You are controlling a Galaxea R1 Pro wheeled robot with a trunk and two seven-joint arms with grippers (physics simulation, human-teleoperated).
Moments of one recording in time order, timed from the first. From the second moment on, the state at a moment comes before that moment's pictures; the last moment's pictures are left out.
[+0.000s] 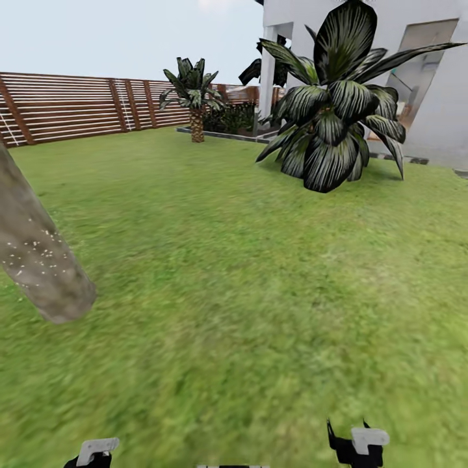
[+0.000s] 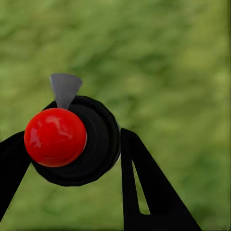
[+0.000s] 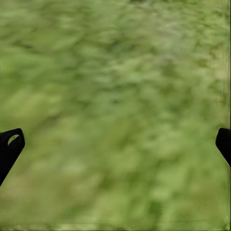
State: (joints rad) left arm -0.41 0.17 0.70 -0.10 -0.57 -0.35 -0.11; right arm -0.41 -0.09 -0.33 -0.03 0.36 -0.78 -0.12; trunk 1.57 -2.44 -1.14
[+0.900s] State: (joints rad) left arm -0.41 0.17 0.70 -0.11 -0.57 -0.35 -0.11; right arm -0.41 -0.09 -0.33 -0.03 0.36 -0.78 -0.12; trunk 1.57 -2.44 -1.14
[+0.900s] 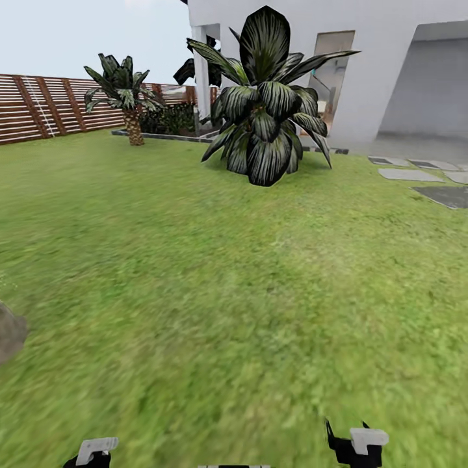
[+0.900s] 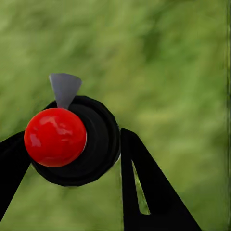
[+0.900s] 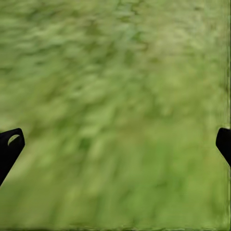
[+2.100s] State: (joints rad) left arm -0.41 0.17 0.70 -0.10 -0.57 -0.35 -0.11; right arm -0.41 -0.09 -0.33 -0.03 0.36 -0.78 -0.12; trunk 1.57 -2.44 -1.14
